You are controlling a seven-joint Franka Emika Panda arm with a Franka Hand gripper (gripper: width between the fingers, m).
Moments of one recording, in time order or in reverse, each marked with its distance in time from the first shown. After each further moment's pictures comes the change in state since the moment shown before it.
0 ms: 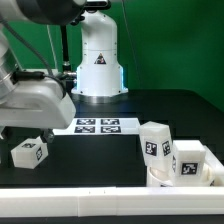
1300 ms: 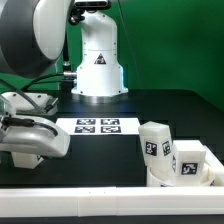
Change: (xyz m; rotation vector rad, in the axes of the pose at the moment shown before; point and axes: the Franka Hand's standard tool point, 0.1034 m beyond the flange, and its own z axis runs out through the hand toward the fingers) arm 0.005 0.011 0.039 0.003 -0.284 0.021
